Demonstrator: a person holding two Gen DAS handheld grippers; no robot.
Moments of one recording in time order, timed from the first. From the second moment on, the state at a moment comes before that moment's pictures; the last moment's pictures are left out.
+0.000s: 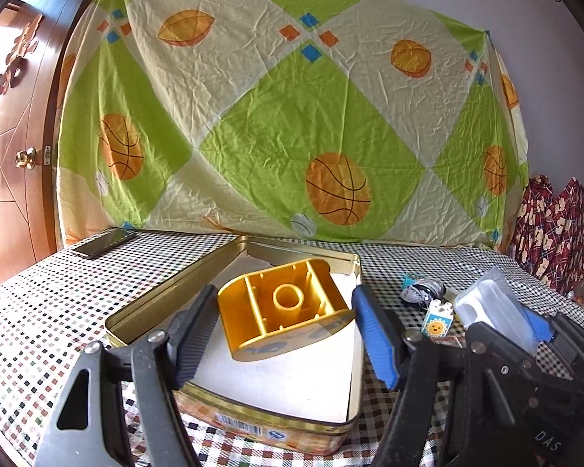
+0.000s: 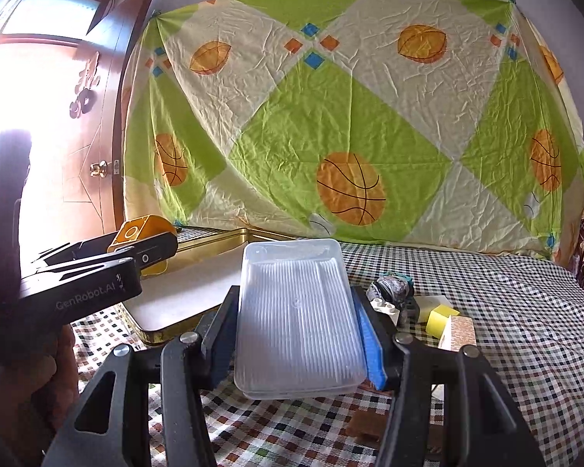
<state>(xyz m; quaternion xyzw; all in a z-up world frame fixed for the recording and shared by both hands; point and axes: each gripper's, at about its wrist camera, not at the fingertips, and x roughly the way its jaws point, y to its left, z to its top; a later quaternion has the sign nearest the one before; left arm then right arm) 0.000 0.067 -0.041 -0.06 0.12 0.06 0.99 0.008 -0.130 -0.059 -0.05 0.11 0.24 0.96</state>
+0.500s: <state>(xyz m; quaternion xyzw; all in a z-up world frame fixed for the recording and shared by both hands) 0.006 0.087 -0.041 -0.07 0.14 0.07 0.99 0.012 -0.110 -0.059 -0.06 0.13 0.27 0.95</state>
